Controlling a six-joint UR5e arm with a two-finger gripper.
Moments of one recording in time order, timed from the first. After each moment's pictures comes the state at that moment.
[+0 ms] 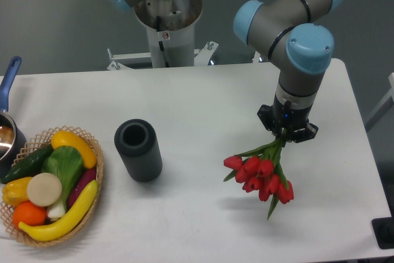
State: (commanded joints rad) arm 2.67 -1.94 -1.54 -1.11 1.52 1.20
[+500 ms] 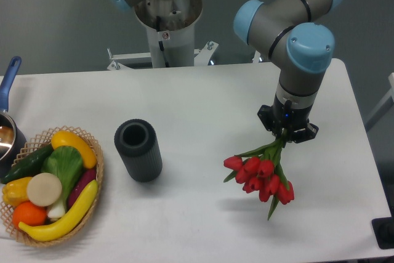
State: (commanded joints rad) arm 2.67 -1.93 -1.54 -1.10 1.49 1.19
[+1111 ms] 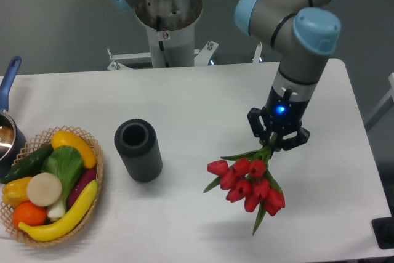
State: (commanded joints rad) arm 2.71 -1.87 -1.55 -1.01 0.96 1.13
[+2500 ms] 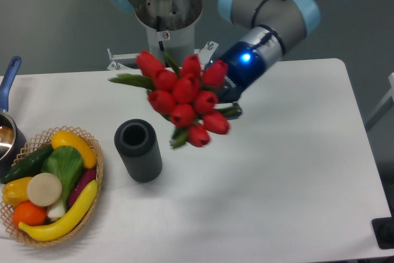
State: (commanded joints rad) arm 2.69 -1.71 -1.88 -0.85 0.08 1.10
